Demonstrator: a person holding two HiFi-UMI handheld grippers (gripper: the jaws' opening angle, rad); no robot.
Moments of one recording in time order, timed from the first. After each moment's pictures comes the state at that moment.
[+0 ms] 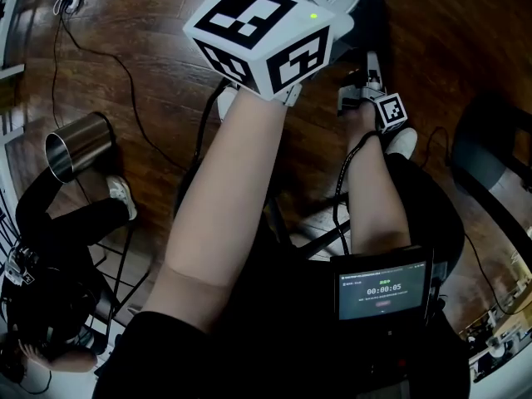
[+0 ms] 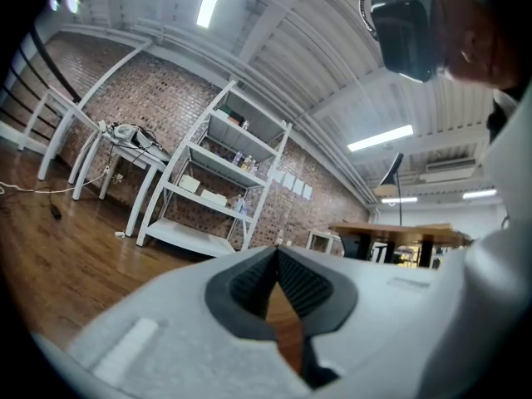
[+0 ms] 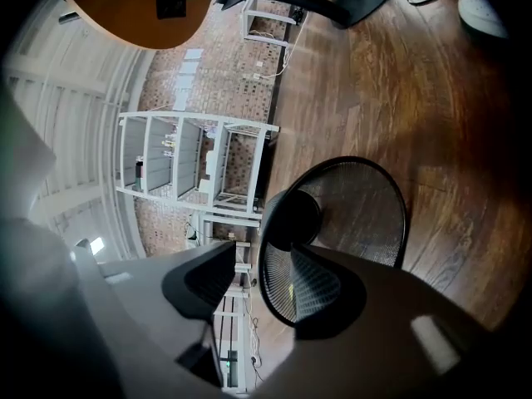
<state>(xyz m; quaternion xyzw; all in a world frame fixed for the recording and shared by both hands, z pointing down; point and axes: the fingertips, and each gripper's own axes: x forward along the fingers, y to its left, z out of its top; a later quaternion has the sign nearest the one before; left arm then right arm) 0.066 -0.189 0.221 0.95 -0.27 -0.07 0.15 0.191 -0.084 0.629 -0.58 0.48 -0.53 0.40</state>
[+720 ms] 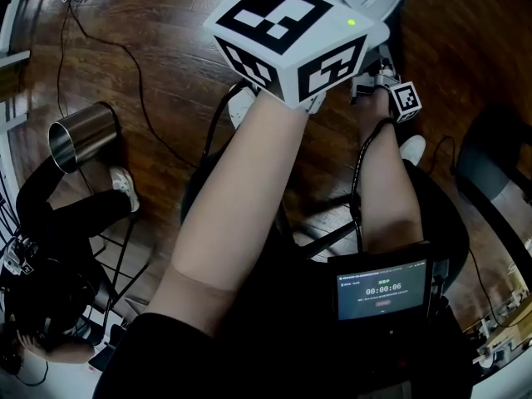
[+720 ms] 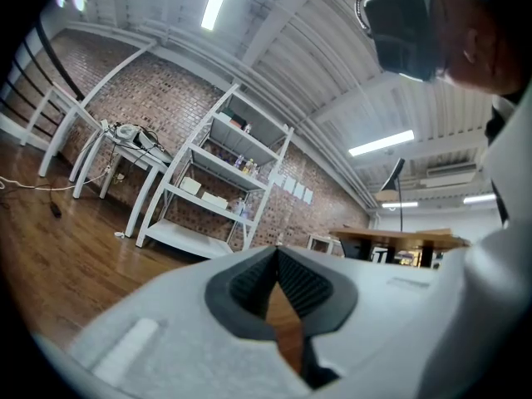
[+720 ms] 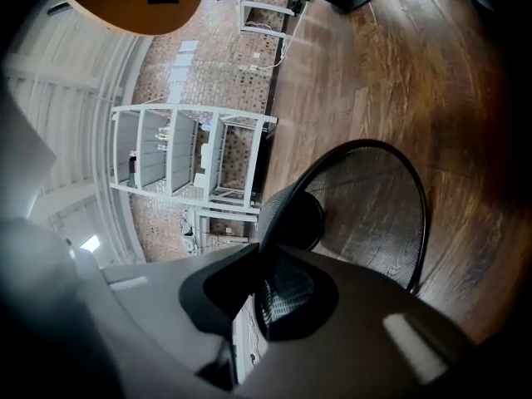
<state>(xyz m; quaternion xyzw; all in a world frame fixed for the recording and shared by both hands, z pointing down) 0.063 -0.196 0.213 0.95 -0.27 -0.09 0.16 0.187 -0.131 0.634 -0.57 0.47 -0.55 0.39</state>
